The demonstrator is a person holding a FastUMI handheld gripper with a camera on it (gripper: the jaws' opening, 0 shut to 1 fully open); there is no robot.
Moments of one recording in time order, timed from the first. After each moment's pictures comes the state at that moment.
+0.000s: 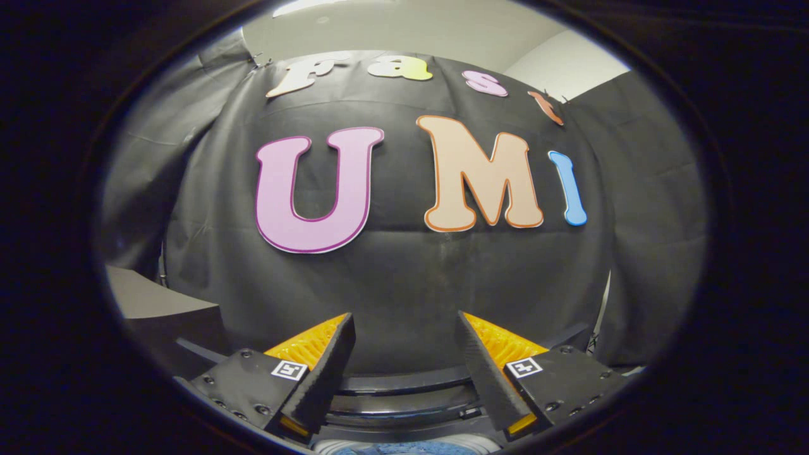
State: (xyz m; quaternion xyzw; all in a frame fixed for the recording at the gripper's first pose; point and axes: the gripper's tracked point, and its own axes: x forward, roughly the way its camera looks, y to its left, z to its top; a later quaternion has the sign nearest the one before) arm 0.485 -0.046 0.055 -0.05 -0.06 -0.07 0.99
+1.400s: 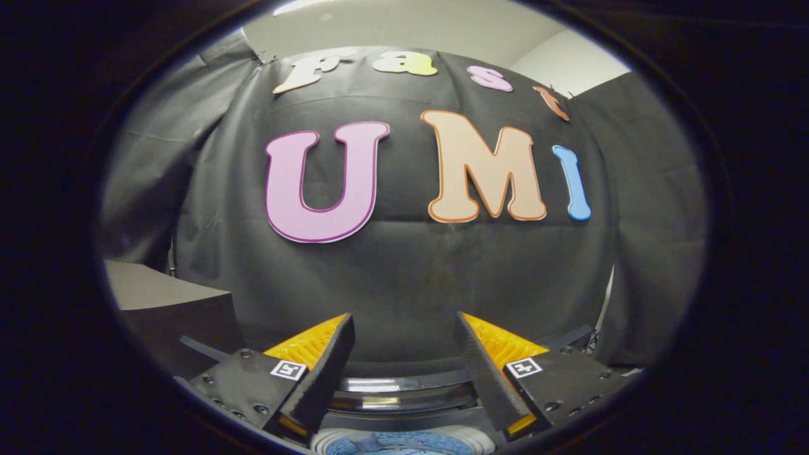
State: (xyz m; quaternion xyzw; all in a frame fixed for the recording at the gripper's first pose) arm 0.483 -0.046 0.045 -0.05 -0.05 -0.05 1.00
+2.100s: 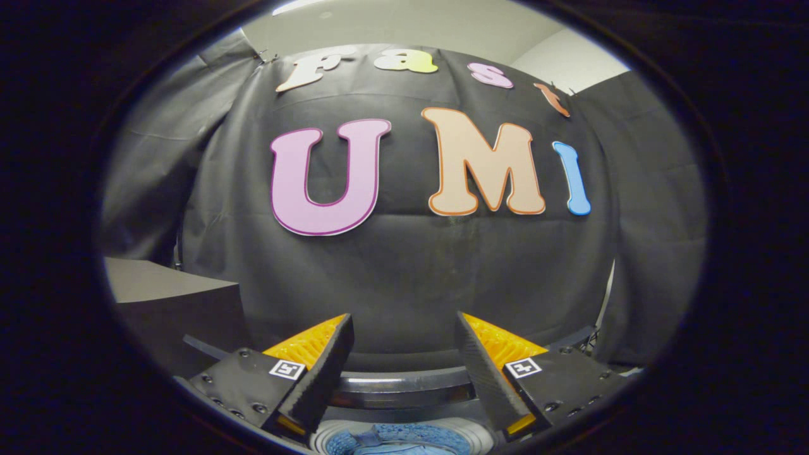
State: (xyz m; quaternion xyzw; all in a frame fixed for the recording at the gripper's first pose) arm 0.472 -0.046 0.033 -0.05 -0.04 -0.05 1.00
